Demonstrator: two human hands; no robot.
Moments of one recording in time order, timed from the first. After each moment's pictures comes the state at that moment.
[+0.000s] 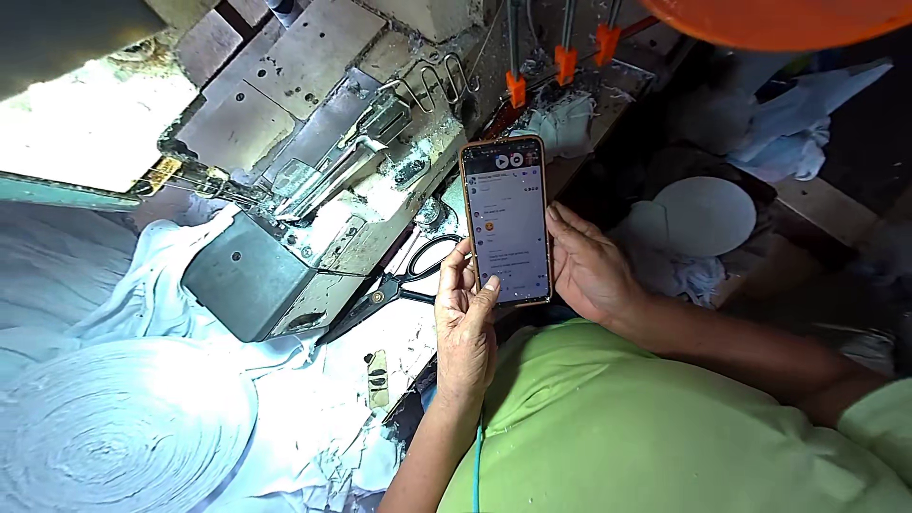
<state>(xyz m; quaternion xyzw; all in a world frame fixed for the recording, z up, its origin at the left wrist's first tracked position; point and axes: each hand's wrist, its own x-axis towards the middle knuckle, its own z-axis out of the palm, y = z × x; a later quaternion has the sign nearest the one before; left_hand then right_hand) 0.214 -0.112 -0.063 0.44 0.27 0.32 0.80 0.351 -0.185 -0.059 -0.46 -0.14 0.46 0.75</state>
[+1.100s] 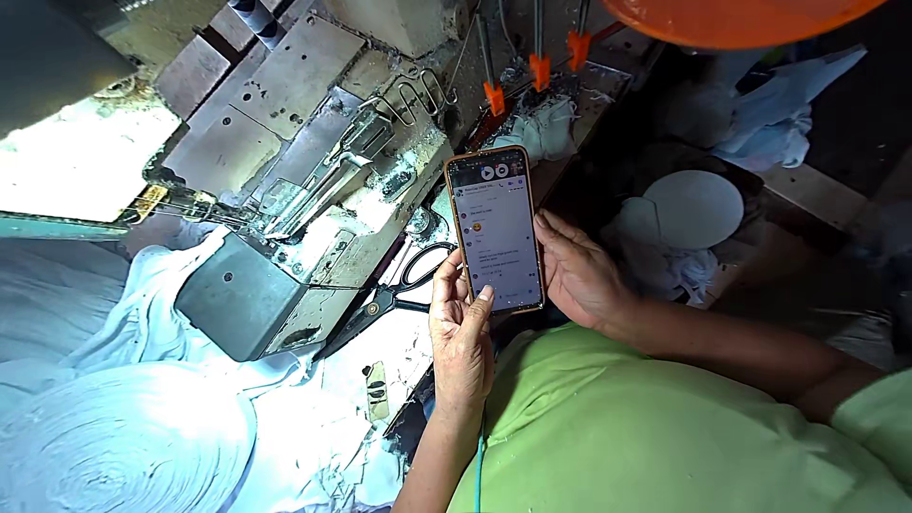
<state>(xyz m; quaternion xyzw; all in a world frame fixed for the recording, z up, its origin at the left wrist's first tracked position) 0.211 -0.115 -0.066 0.43 0.26 0.33 0.80 0.344 -0.188 -0.057 -0.46 -0.13 0.46 0.75</state>
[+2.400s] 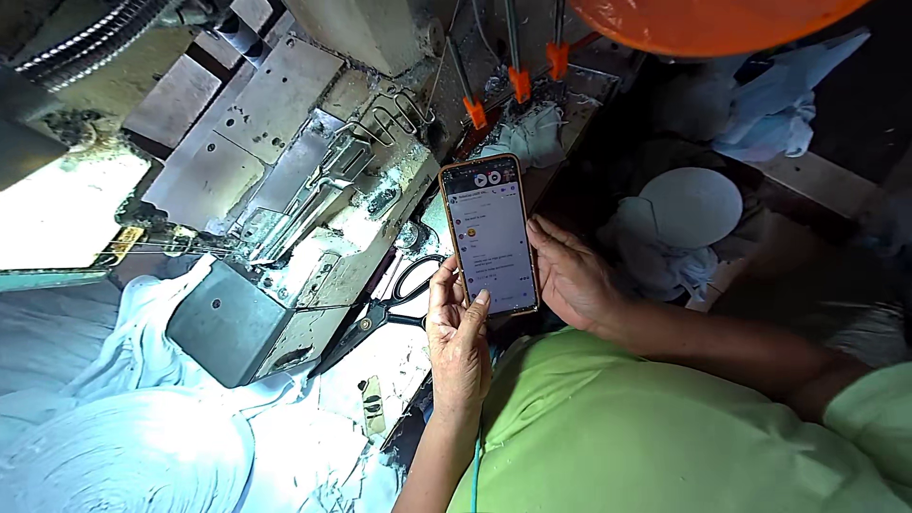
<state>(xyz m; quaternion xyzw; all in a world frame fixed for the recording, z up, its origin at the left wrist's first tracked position) 0.223 -0.113 -0.068 0.45 0.27 0.32 0.79 0.354 -0.188 -0.064 -0.45 -0.11 0.46 0.76</state>
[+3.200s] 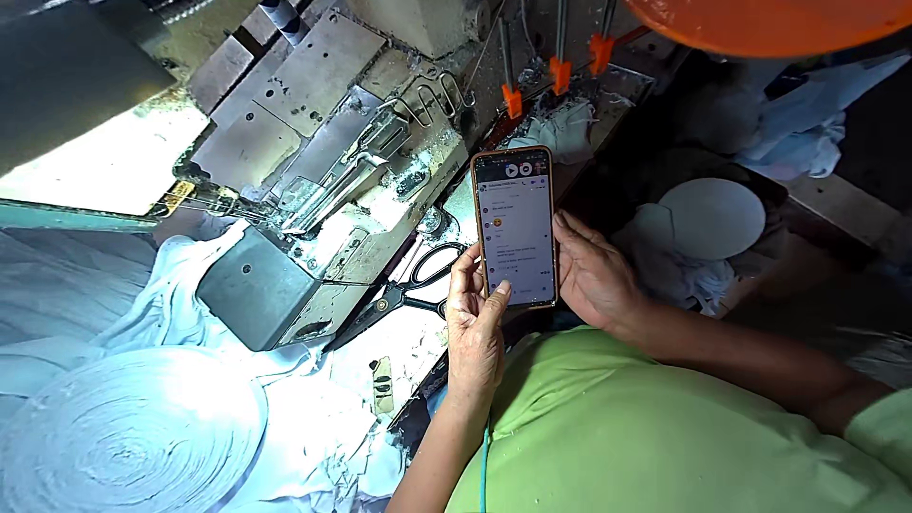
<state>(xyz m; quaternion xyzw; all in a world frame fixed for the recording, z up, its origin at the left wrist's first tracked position) 0.222 -0.114 -0.067 0.45 0.28 0.31 0.79 0.353 -0.188 -0.063 -0.47 -0.11 0.45 0.75</state>
